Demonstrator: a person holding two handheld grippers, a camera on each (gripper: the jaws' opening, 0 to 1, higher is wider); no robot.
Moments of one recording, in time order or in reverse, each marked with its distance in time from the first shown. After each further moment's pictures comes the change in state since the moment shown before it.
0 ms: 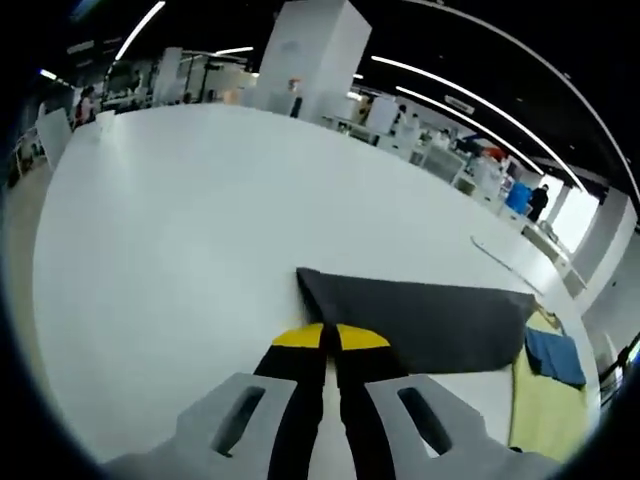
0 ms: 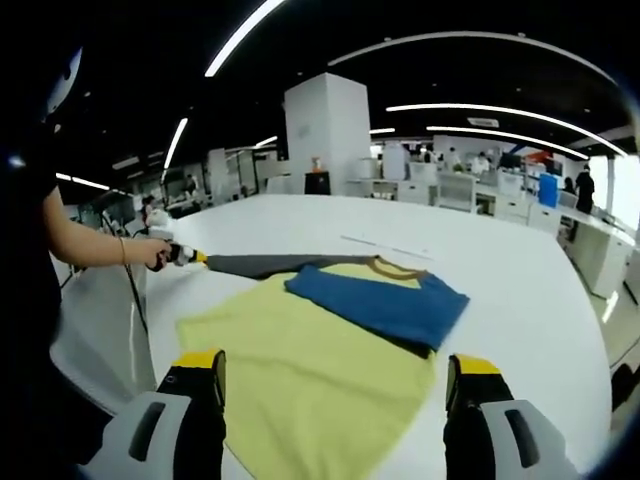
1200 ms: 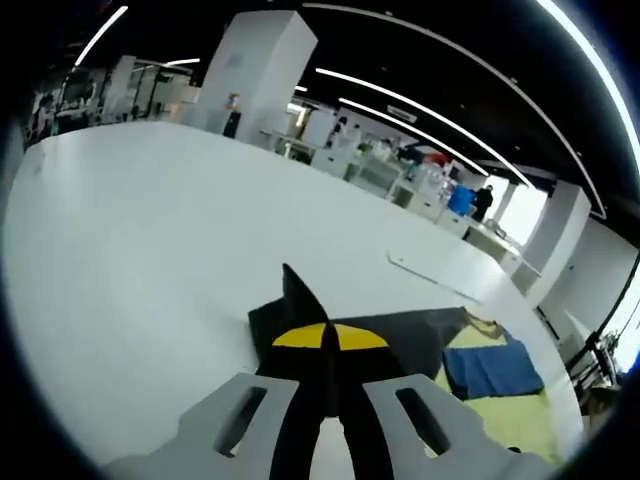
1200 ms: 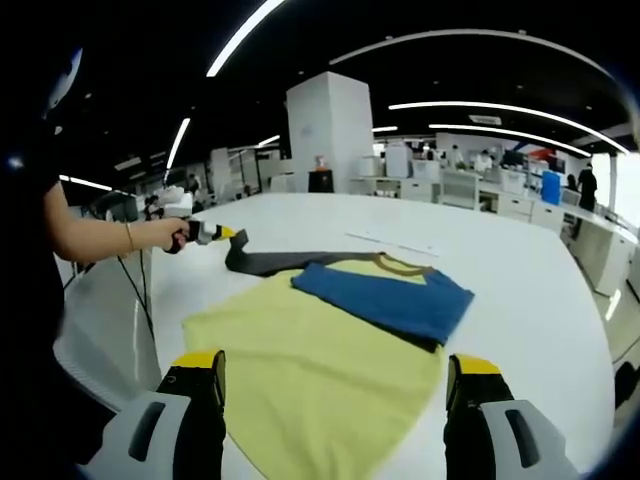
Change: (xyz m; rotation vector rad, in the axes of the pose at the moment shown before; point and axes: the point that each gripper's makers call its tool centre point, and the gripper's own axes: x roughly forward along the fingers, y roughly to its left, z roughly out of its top) left arm 0.002 -0.119 0.022 0.086 -0.051 -0.265; right arm -0.003 0.006 -0.005 0.001 0.014 0.009
